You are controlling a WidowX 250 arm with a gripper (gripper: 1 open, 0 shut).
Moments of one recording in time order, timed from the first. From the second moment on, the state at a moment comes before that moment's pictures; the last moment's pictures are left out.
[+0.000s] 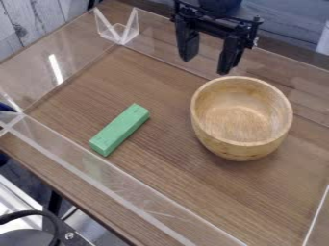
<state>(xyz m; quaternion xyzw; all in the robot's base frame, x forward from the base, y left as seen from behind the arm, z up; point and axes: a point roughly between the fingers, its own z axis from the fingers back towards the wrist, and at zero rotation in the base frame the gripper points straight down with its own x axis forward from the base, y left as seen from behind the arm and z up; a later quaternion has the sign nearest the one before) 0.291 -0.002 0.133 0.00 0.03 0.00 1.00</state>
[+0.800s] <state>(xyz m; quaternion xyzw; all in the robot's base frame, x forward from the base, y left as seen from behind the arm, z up) 0.228 0.068 0.099 -0.01 0.06 -0.02 1.00</state>
